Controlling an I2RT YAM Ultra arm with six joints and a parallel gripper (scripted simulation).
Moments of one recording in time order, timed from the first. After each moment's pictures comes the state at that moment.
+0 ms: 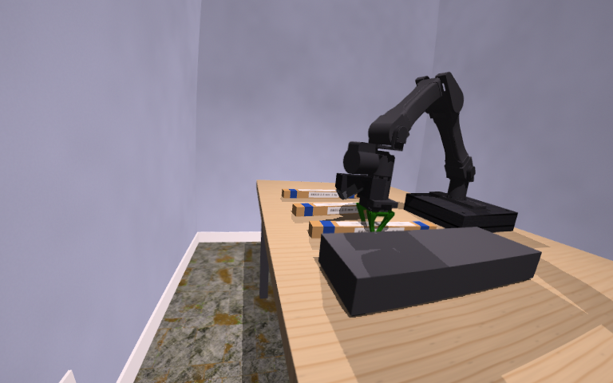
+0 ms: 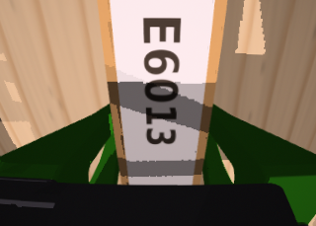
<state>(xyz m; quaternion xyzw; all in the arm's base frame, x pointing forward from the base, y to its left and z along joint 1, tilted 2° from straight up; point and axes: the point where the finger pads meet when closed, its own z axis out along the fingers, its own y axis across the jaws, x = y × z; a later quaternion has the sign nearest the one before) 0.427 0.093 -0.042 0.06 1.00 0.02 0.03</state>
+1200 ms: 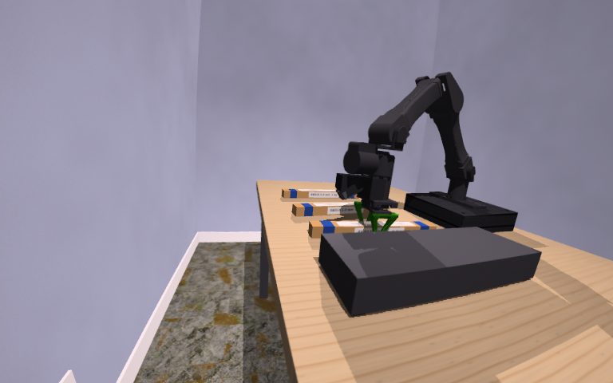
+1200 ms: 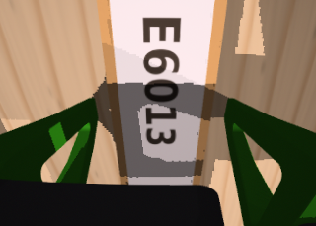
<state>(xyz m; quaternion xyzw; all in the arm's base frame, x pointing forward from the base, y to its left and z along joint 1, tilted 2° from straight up) 0.427 0.093 -0.042 0.06 1.00 0.02 0.02</state>
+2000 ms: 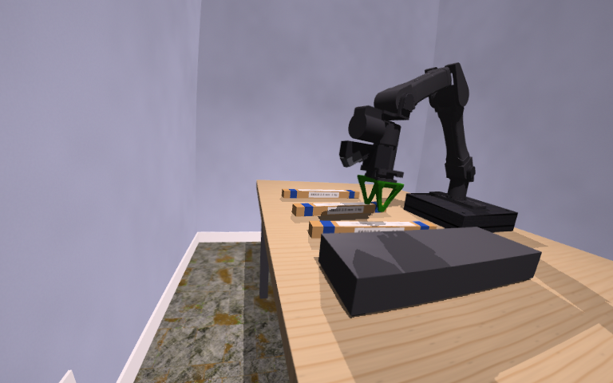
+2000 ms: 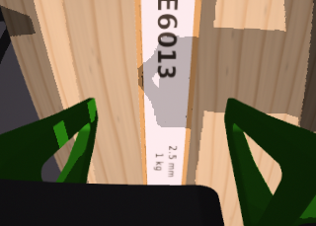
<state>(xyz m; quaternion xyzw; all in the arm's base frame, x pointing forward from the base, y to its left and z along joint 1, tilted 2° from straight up) 0.428 0.093 0.031 0.06 1.00 0.02 0.05</state>
